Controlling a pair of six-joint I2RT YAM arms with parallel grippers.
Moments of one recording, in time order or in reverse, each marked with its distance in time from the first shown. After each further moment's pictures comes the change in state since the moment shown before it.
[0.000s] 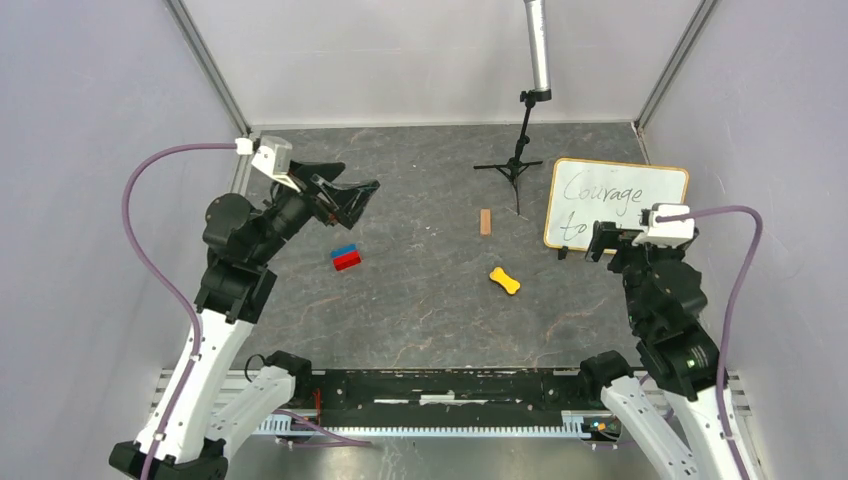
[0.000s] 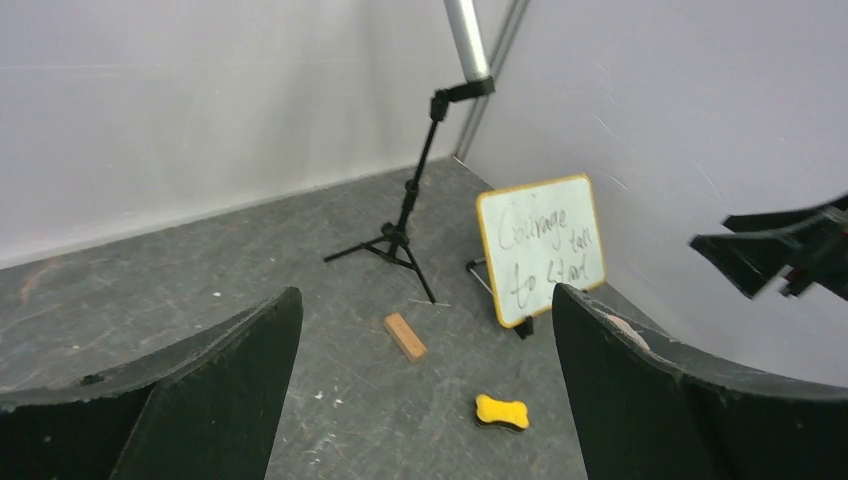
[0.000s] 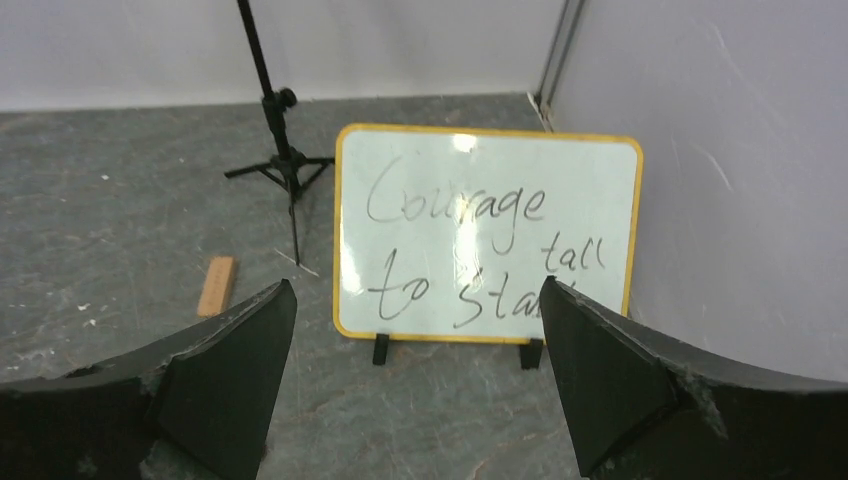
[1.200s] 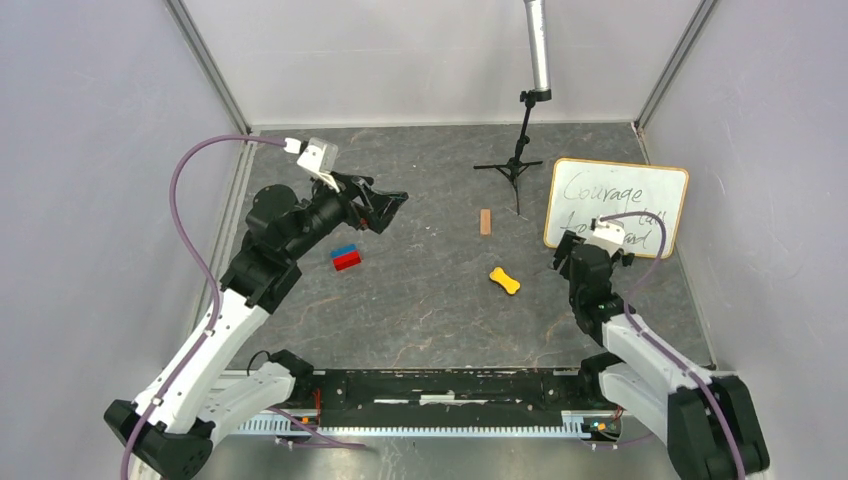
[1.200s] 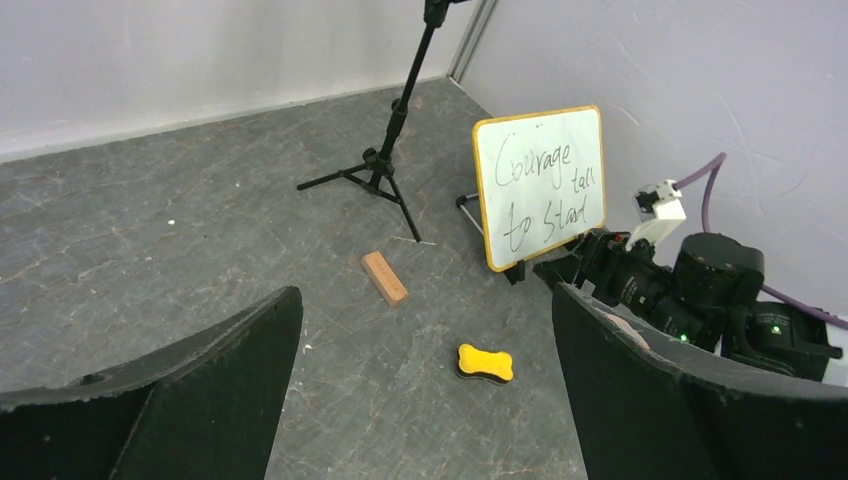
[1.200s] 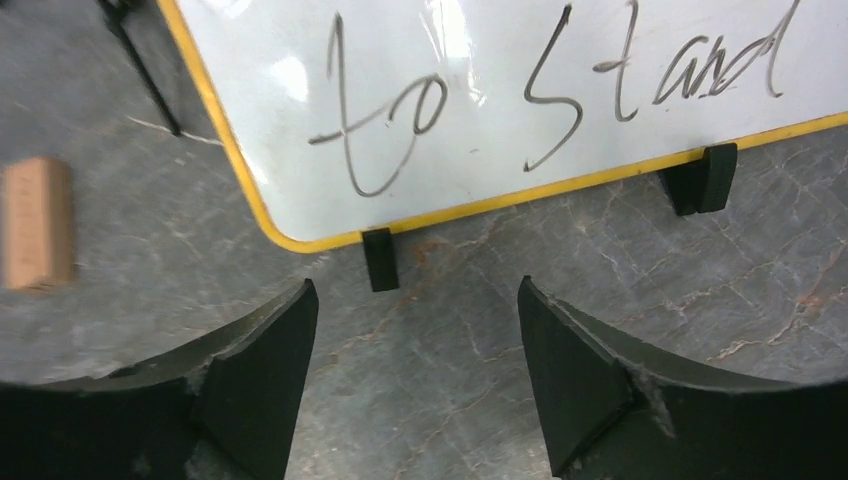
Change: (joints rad) left arm -0.208 0.095 -0.026 -0.041 -0.169 0.010; right arm -0.060 0.496 -0.574 0.670 0.089 0.403
